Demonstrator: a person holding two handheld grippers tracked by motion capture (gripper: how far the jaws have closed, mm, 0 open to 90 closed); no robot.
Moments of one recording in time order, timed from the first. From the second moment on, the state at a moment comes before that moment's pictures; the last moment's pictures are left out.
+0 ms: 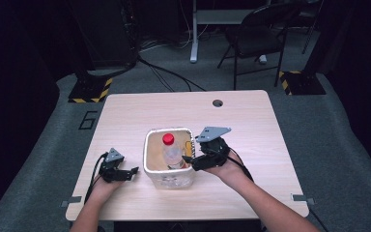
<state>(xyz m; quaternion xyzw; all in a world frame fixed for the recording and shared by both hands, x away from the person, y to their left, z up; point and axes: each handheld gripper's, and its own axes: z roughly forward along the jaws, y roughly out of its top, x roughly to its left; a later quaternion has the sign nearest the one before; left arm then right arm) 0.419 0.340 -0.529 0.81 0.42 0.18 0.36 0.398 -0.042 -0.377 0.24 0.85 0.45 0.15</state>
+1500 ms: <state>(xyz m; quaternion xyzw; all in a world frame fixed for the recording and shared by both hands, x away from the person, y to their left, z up) 0.419 0.340 -0.529 0.81 0.42 0.18 0.36 0.417 -0.148 -0.456 0.37 0.81 0.42 0.21</state>
